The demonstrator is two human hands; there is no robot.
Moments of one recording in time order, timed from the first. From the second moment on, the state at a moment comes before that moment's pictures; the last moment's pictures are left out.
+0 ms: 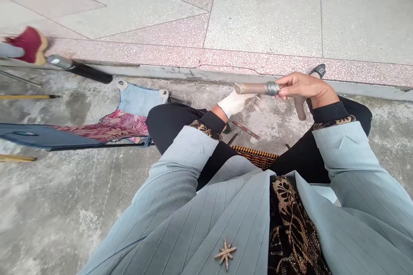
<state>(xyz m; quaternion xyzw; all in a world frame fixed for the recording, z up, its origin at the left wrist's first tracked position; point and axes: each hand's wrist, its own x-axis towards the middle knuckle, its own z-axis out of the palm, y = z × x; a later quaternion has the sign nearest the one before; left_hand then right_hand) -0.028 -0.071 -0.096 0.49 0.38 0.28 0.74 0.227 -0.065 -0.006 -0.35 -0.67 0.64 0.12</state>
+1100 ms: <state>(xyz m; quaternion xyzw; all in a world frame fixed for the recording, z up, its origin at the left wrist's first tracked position) -0.038 -0.079 -0.072 0.38 0.25 0.40 0.79 0.219 -0.068 0.000 -0.41 -0.56 0.64 0.32</state>
